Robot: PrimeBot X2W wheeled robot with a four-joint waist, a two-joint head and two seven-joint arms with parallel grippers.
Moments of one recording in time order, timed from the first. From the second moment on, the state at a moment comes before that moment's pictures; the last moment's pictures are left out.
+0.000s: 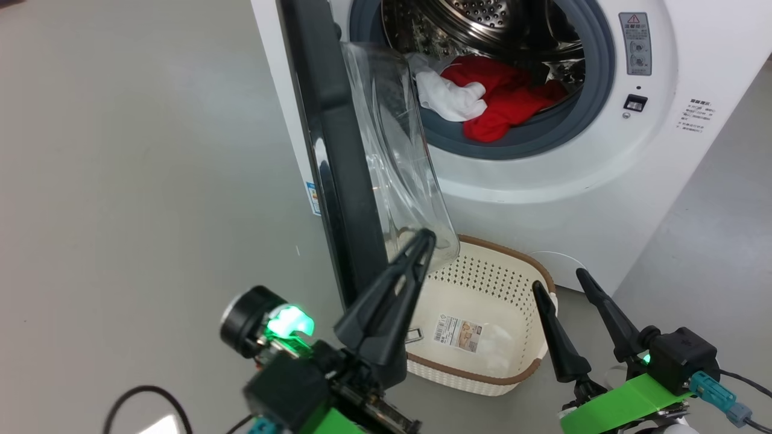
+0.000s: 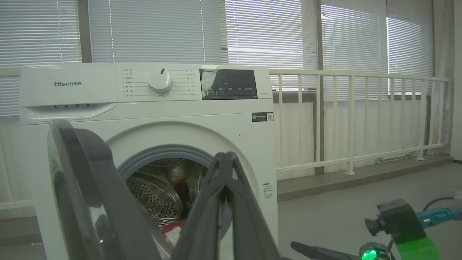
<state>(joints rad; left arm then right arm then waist) -0.29 0.05 -0.51 -0.21 -0.19 -0.01 -0.17 0.00 -0.05 0.12 0.05 0.32 0.12 -0.18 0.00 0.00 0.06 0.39</state>
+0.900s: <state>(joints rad) -0.26 0.06 -0.57 0.00 -0.25 0.07 -0.06 0.00 -0.05 0.11 0.05 0.32 0.12 -0.18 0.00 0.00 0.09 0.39</state>
